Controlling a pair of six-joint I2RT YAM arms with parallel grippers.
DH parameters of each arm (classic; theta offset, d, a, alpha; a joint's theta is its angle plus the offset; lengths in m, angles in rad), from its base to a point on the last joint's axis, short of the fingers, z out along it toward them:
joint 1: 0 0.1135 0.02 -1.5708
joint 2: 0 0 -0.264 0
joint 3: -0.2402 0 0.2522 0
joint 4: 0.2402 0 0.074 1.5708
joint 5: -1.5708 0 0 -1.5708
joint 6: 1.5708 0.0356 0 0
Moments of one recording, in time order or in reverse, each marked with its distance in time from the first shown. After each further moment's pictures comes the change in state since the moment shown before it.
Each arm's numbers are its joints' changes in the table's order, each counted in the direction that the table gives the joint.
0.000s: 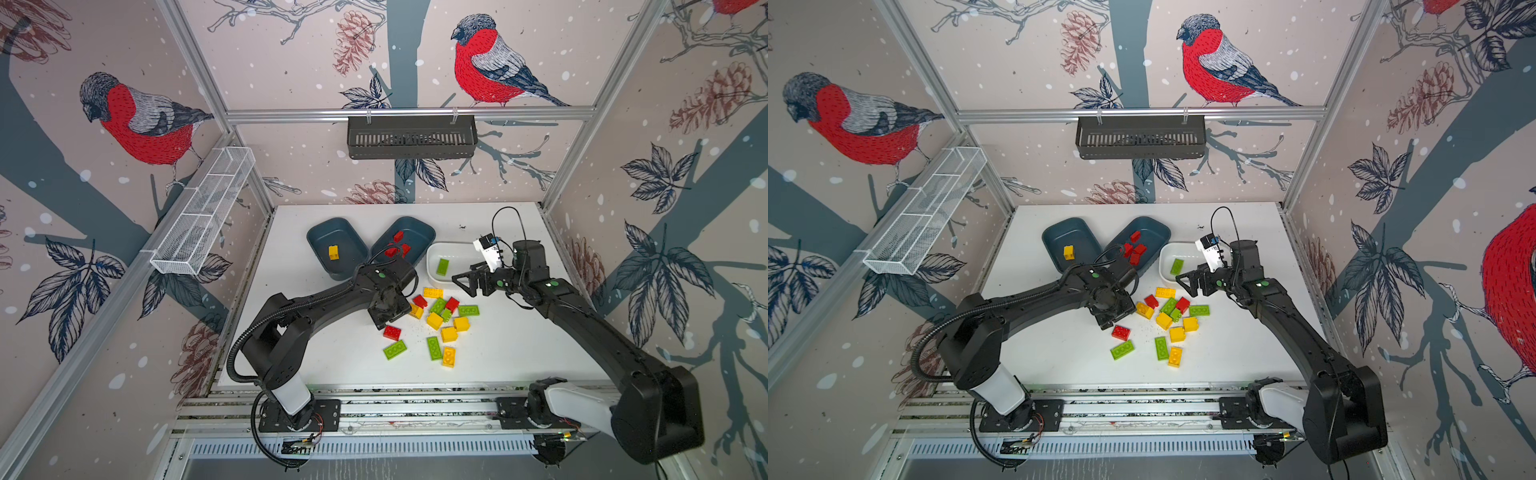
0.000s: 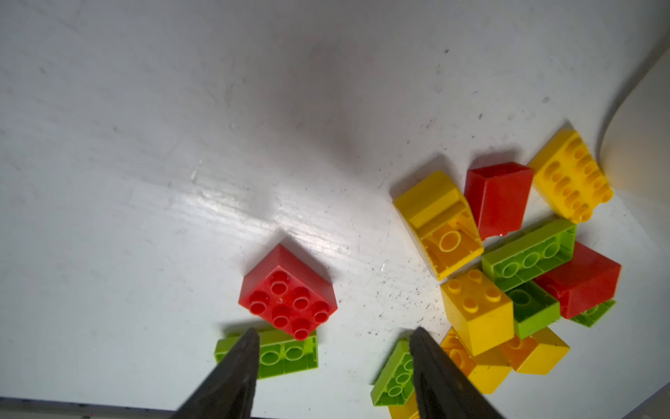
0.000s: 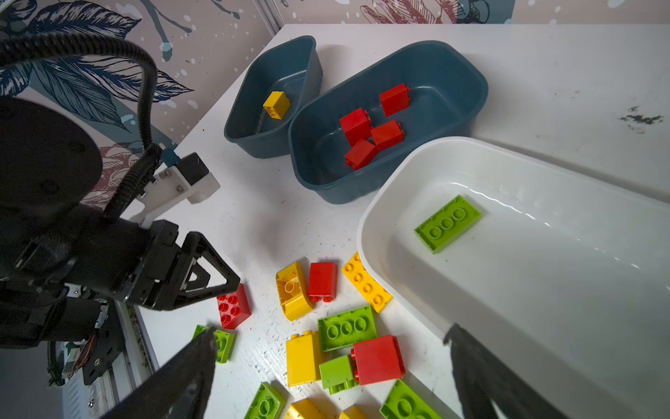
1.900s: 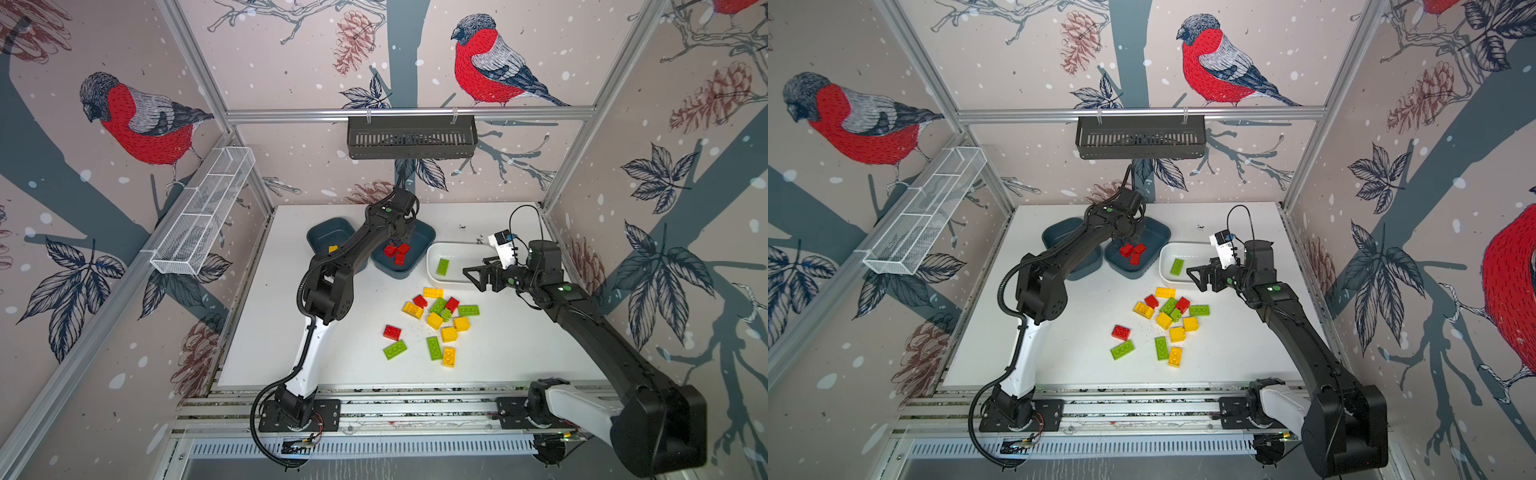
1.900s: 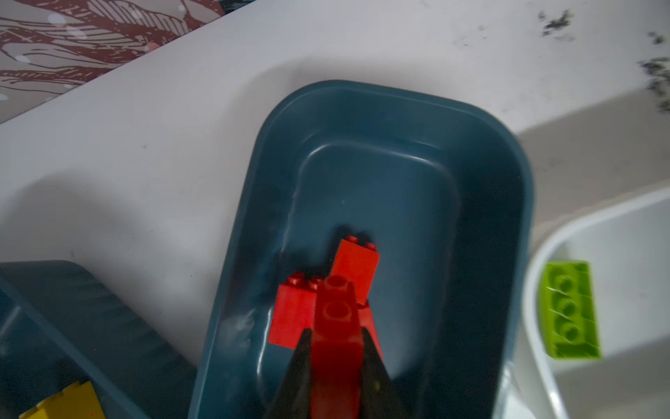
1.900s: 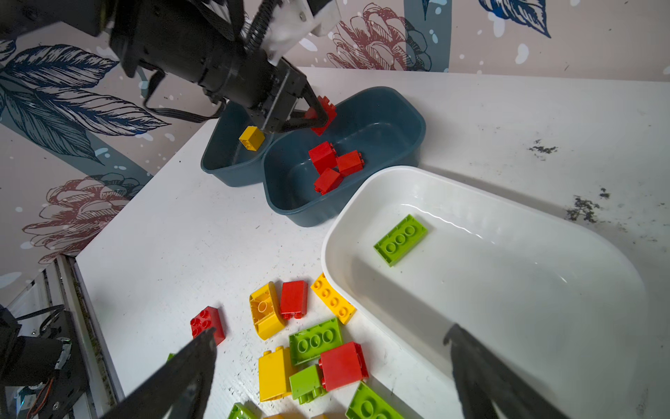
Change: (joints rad) left arm 0.267 0.666 -1.015 -0.015 0.185 1.259; right arm -0.090 -0.075 0.027 -0.035 -0.017 -0.005
